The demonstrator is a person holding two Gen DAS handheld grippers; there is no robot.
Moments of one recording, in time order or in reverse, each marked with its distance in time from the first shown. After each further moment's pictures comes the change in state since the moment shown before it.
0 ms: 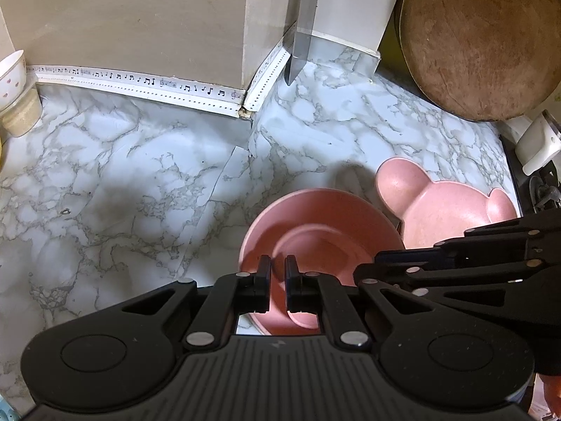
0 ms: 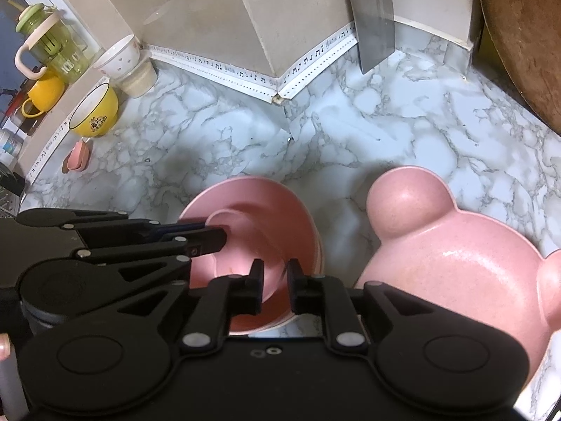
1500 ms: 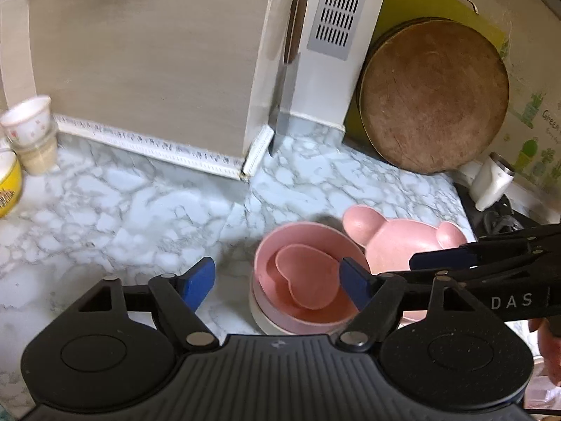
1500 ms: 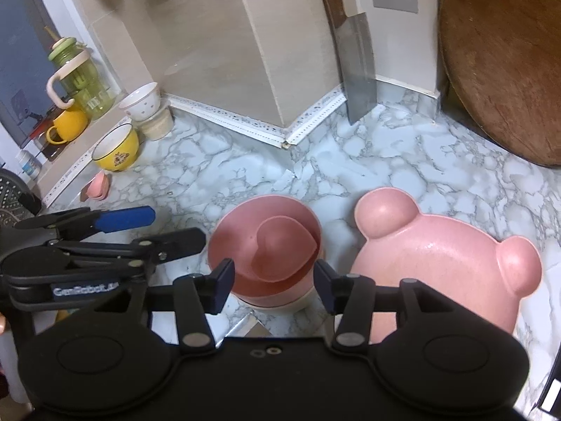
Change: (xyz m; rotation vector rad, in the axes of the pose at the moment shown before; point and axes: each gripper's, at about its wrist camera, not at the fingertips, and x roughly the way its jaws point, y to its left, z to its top) left arm -0.079 0.023 -0.044 0.012 -0.272 -0.109; right arm -0.067 0.025 -0.046 0.002 -0.215 -0.047
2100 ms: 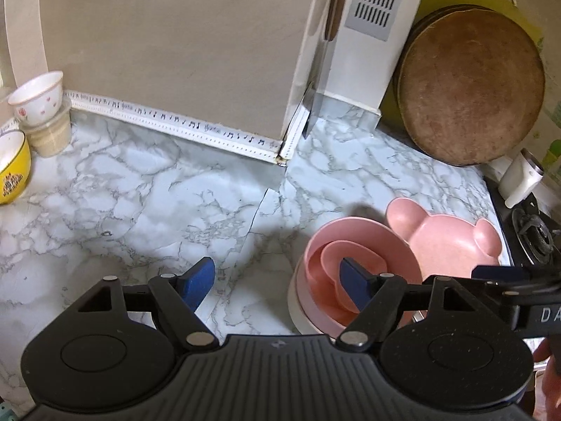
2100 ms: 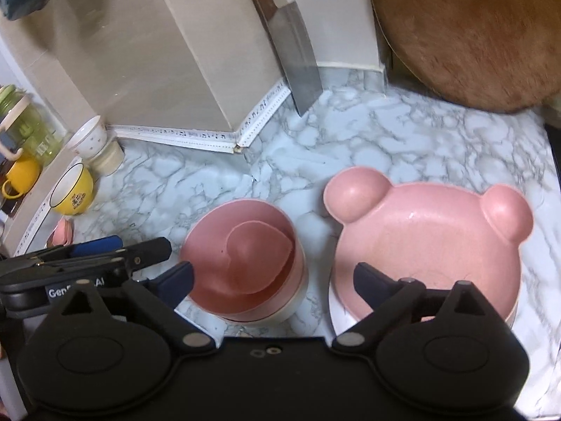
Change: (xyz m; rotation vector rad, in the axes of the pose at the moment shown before) left arm 0.033 0.031 0.009 -0.036 0.076 0.067; right arm 0.021 -0.006 -0.008 0.235 -0.030 -0.119
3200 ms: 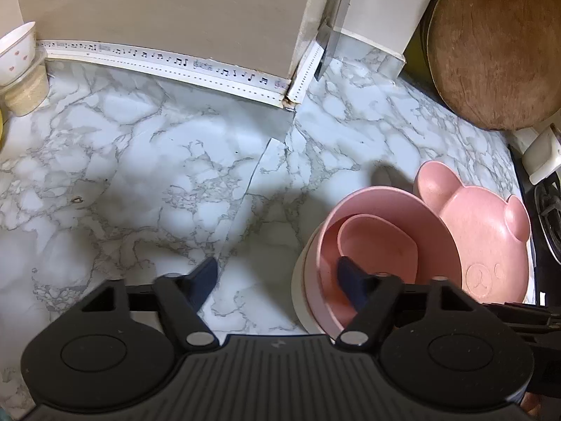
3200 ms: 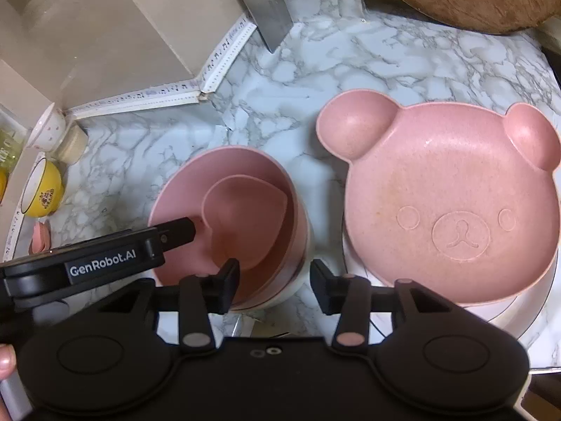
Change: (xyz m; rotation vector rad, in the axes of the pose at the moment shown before) left arm 0.064 -0.003 0.009 -0.017 0.211 0.017; right arm 0.056 0.000 -0.007 0.137 0.176 -0.038
